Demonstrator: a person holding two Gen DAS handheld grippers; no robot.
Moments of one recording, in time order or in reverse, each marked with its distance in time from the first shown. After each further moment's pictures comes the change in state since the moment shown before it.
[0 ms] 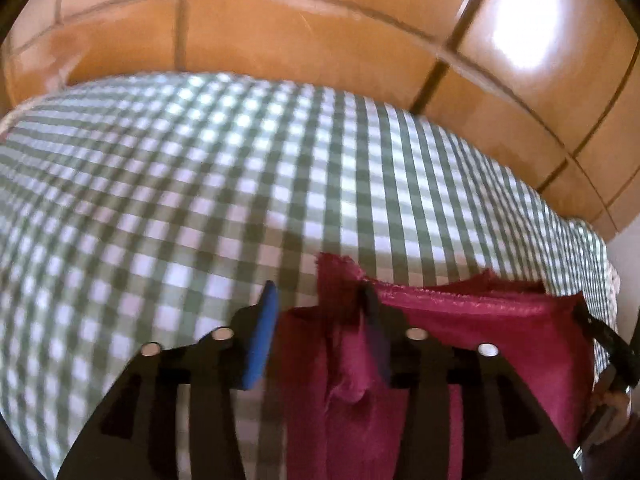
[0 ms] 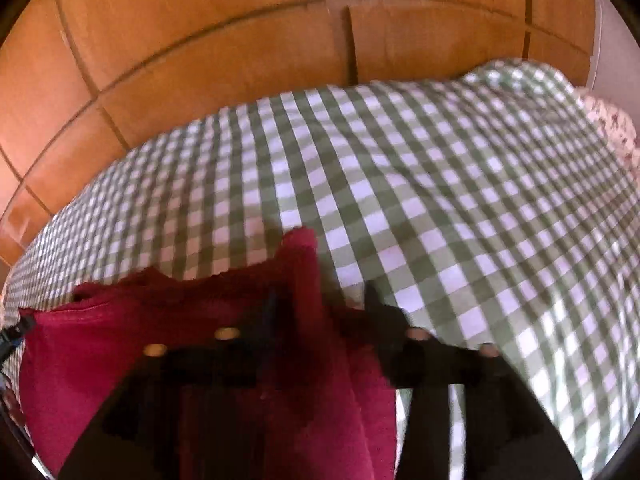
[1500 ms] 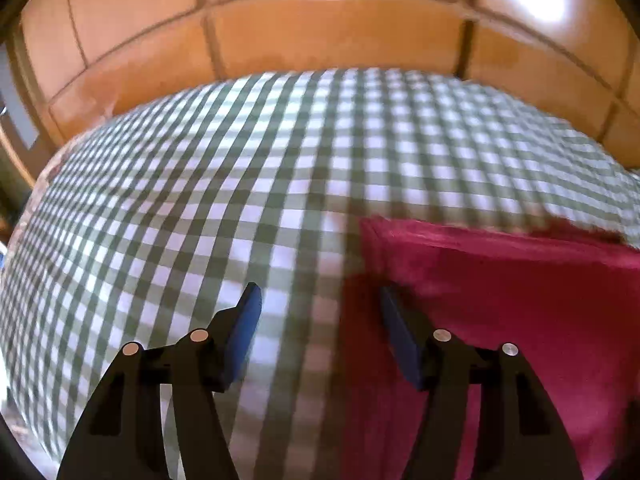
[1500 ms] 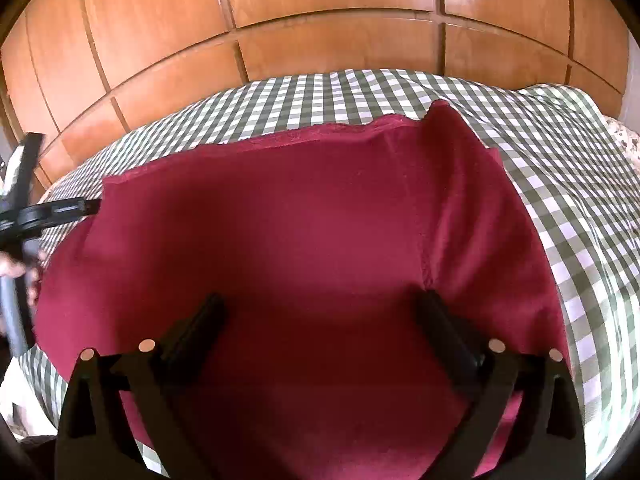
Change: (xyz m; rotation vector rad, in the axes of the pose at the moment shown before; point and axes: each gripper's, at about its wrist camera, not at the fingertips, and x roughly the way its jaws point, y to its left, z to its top) left arm 0.027 -0.003 -0.017 0.117 0.037 0.300; right arm -0.036 0.072 -0.132 -0.180 -0.010 0.129
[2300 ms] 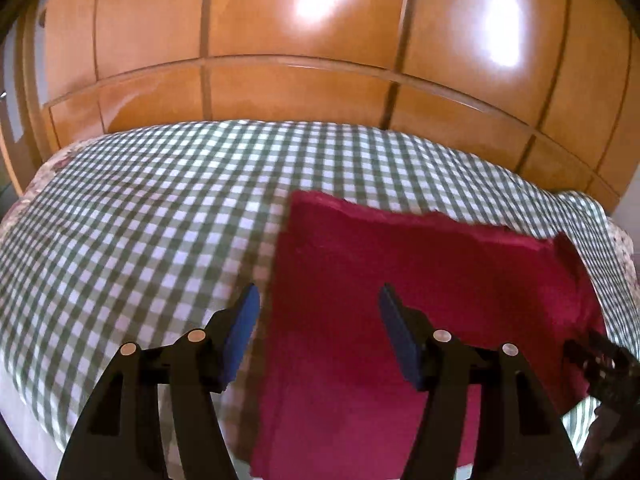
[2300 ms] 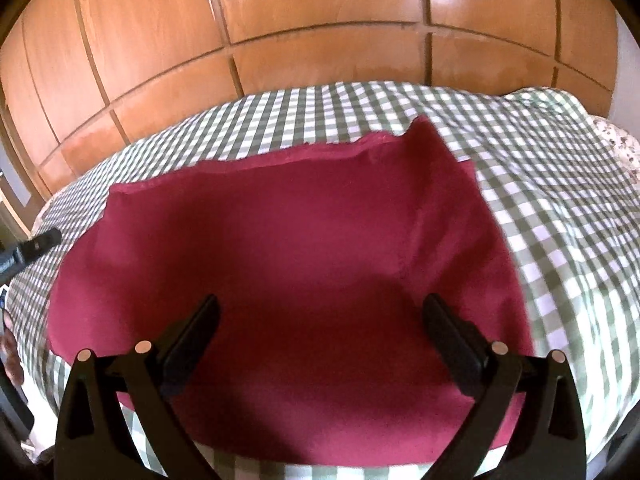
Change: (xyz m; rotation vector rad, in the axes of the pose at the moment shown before) left arm -0.125 -0.017 -0.076 -0.017 -0.206 -0.184; right arm -0.035 -0.003 0.001 0.024 -0.030 -0.021
